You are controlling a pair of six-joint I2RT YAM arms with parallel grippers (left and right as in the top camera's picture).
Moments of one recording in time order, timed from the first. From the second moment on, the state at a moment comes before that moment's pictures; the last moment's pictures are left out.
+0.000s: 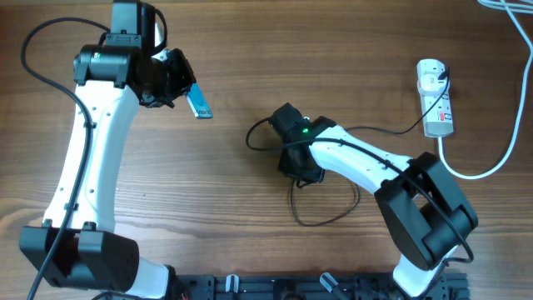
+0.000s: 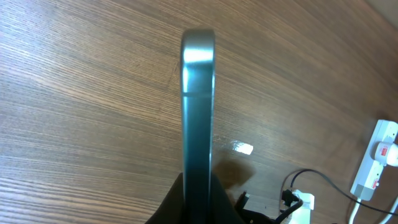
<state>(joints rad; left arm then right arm) -0.09 1.66 1.66 -1.12 0.18 -0.53 0.66 1.90 1.14 -0.74 -0.04 0.91</state>
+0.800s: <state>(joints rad) -0.09 1.66 1.66 -1.12 0.18 -0.53 0.66 1.93 1.18 -0.78 -0.03 0.87</state>
